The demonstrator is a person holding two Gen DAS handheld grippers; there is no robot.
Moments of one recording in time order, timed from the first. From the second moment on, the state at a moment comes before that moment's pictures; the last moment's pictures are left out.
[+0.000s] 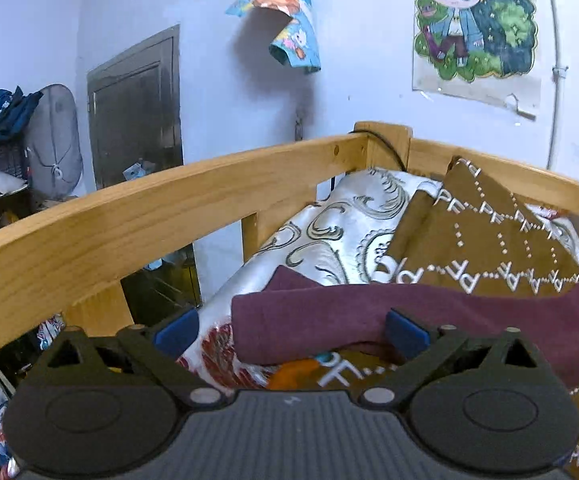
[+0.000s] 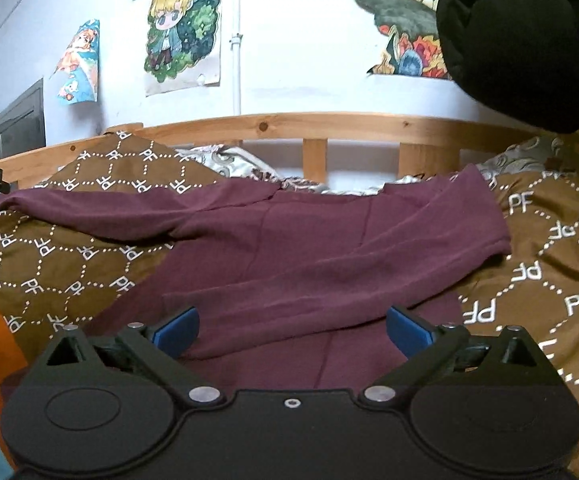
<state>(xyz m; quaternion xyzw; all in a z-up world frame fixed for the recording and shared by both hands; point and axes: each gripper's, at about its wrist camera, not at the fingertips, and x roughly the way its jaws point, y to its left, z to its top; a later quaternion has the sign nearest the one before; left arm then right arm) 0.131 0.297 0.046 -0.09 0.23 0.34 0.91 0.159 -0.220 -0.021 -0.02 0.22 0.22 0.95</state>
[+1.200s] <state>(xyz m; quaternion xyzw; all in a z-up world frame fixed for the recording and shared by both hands) 0.132 0.145 0.166 -0.16 0.25 0.15 0.95 0.130 -0.226 0.001 -0.01 0.18 0.23 0.96</state>
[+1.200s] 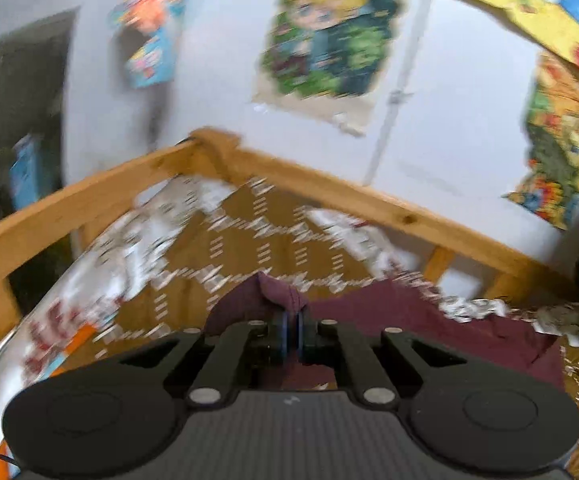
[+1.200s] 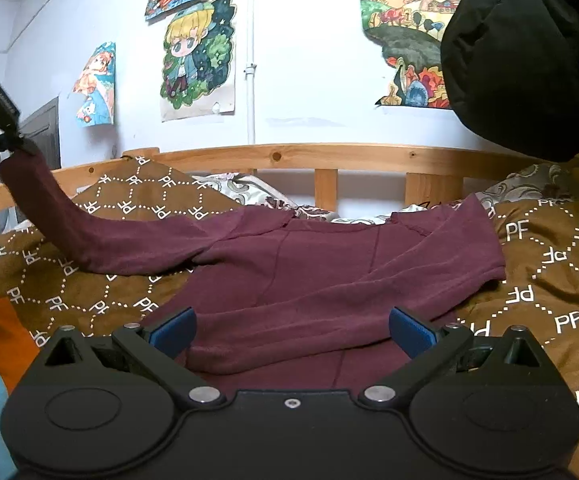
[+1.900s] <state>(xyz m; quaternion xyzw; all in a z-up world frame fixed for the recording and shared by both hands) 0.244 -0.120 0.059 -0.06 0.34 -0.12 0.93 0.168 -0.315 -0.015 0.05 0.24 0.07 0.97</state>
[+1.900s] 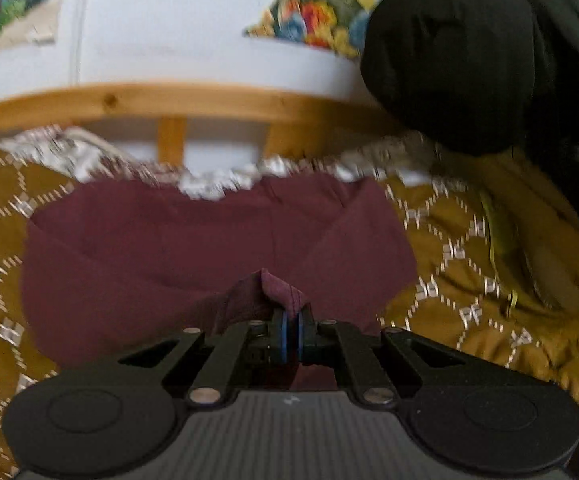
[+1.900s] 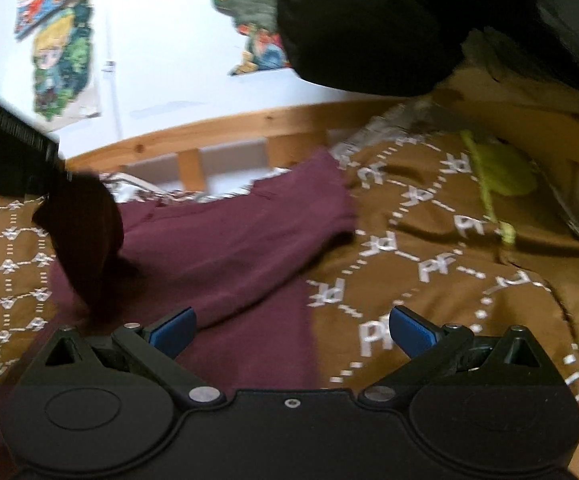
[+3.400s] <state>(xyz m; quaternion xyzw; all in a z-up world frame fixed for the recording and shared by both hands) 0.303 0.098 -0.030 -0.08 0.36 0.10 0.93 0.199 -0.251 -0.064 0.03 0.24 0.25 0.94</state>
